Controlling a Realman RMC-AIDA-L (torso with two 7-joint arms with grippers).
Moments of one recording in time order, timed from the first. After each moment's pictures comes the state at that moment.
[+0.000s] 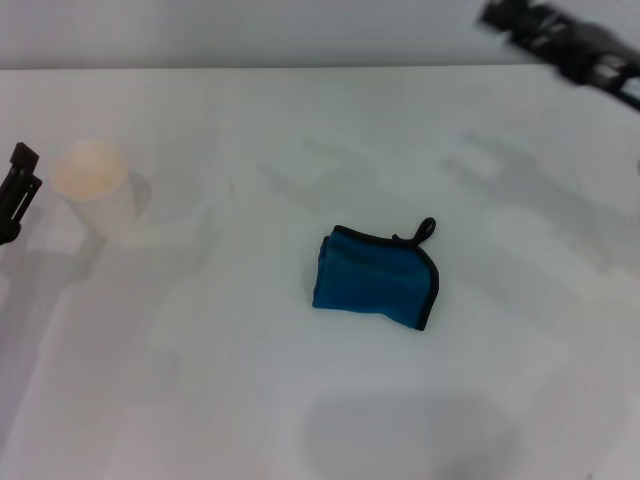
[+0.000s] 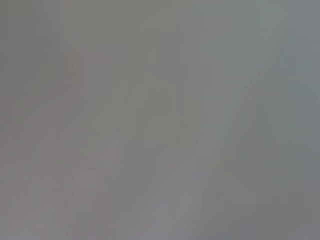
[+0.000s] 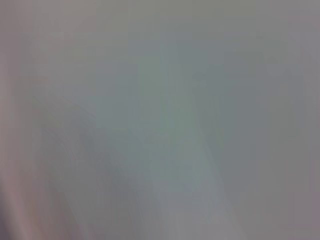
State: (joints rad) left arm -0.34 -2.08 0.77 -0.10 0.76 1.52 -0.56; right arm 0.43 2.01 -1.02 -0.52 -1.10 -1.42 1.43
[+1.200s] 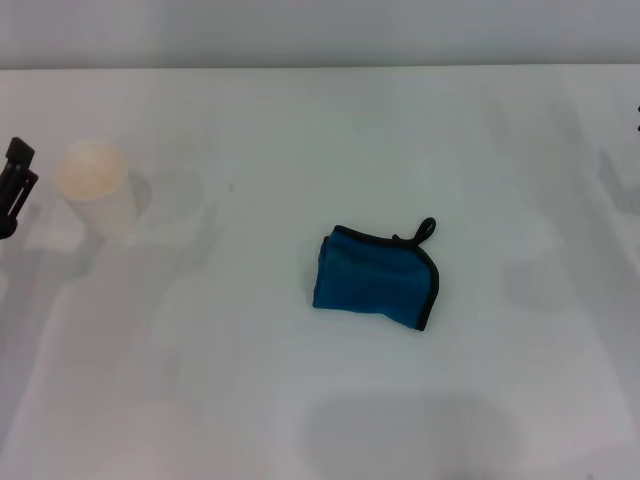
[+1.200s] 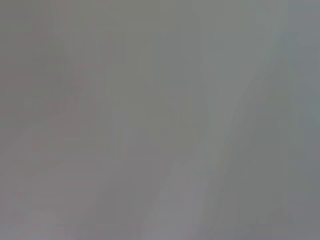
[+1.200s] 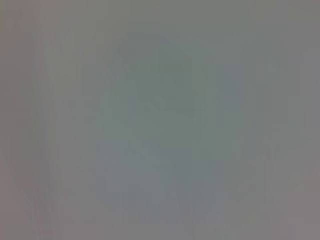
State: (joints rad) left arm -0.35 -2.09 0.77 -0.10 0.75 1.53 -0.54; right arm 0.41 2.03 -0.92 -0.08 -0.63 -1.13 0.48
